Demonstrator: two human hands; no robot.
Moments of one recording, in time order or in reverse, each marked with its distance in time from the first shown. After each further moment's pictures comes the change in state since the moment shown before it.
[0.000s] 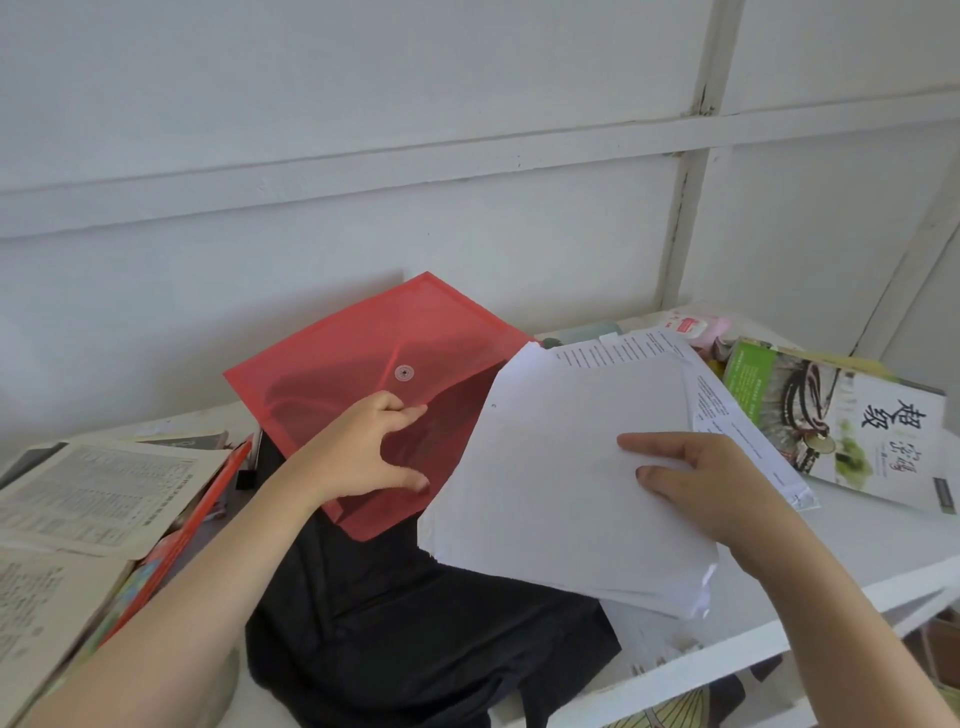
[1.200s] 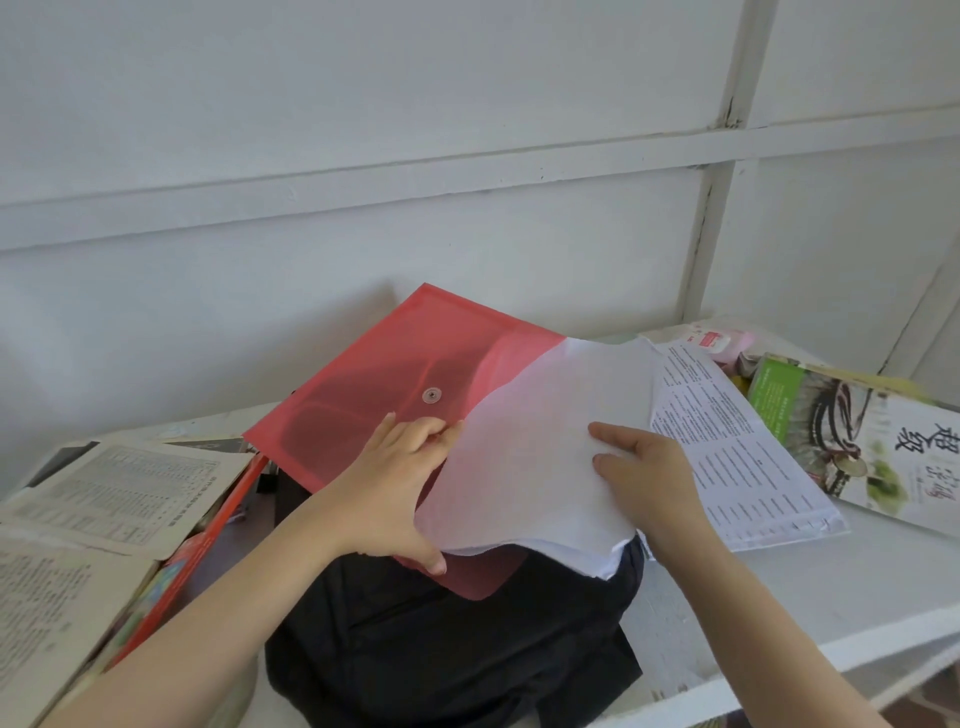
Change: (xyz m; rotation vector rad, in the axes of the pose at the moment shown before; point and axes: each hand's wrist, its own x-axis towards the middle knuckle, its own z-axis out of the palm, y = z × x) left_hand -0.041 0.050 -0.010 0.231 -0.144 0.041; right_hand 0.021 -0.018 0.057 0.025 0.130 -0.018
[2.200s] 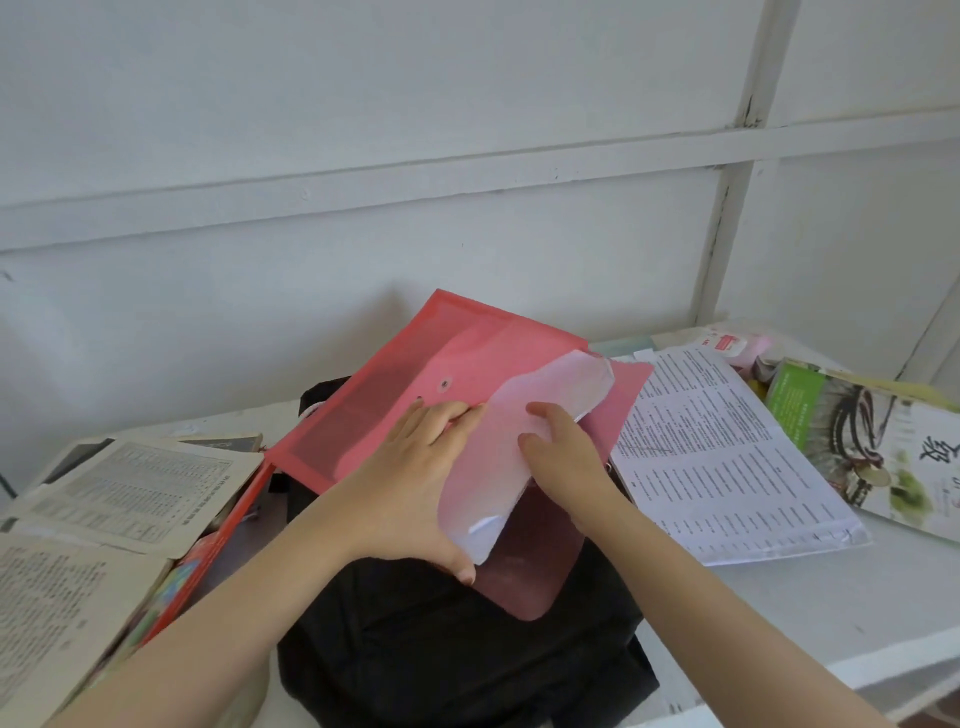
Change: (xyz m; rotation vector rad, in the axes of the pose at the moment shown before) left_hand -0.009 0.009 -0.013 -0.064 0.076 0.051; right_hand 0.013 -0.026 0.065 -0.009 -0.223 -0.067
